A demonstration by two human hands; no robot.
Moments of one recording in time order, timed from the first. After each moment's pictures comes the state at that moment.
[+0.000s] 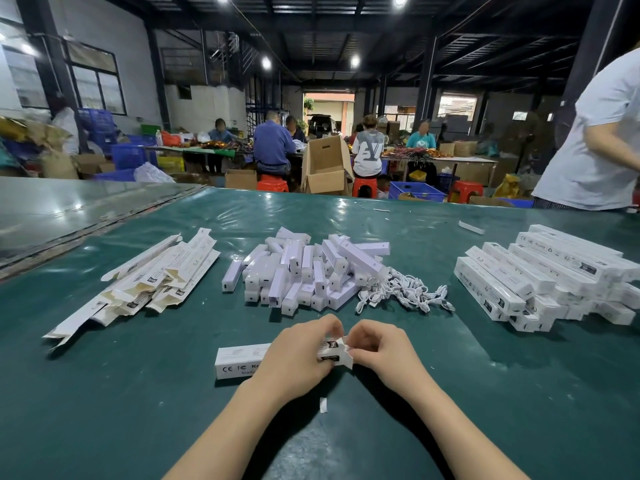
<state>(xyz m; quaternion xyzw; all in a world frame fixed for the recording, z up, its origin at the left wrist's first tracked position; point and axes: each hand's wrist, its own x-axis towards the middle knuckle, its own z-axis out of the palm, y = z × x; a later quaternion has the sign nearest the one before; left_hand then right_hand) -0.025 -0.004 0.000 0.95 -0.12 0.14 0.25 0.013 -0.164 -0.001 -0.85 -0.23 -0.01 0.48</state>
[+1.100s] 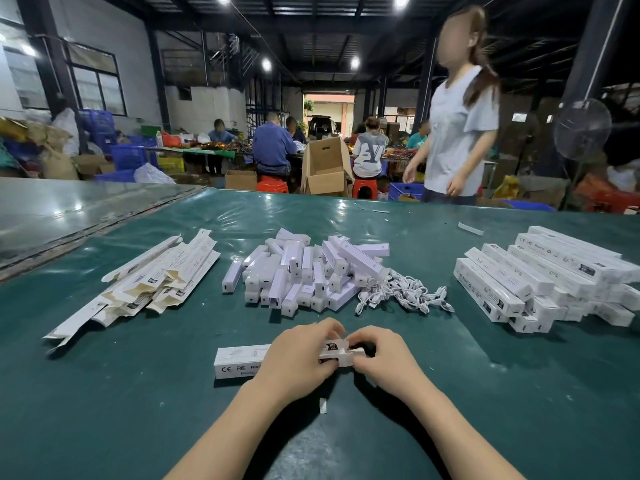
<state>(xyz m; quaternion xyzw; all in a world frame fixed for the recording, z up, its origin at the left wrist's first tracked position) -0.024 -0.007 0.001 0.96 -0.12 0.15 0.22 0.016 -0.161 -0.003 -0.89 -0.22 0.00 0.41</state>
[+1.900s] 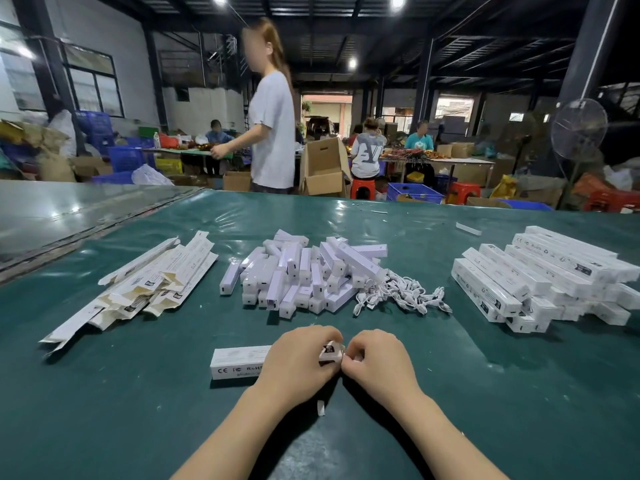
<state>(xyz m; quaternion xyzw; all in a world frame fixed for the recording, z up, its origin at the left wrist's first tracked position) -0.024 -0.010 -0.005 0.95 -0.12 0.18 0.21 0.008 -0.152 -0.004 -0.94 -0.21 -0.13 0.24</state>
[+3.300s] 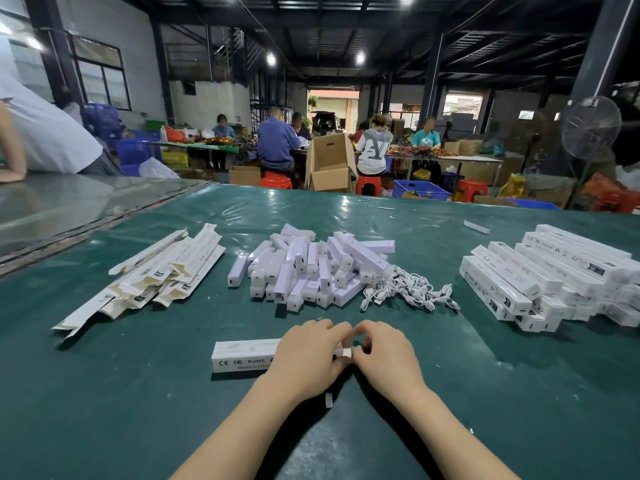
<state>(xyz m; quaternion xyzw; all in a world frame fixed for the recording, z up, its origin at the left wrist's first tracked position) -0.025 -0.013 -0.003 0.97 -0.12 0.18 0.11 0.005 -0.146 -0.005 -0.95 -0.15 -0.07 0.26</state>
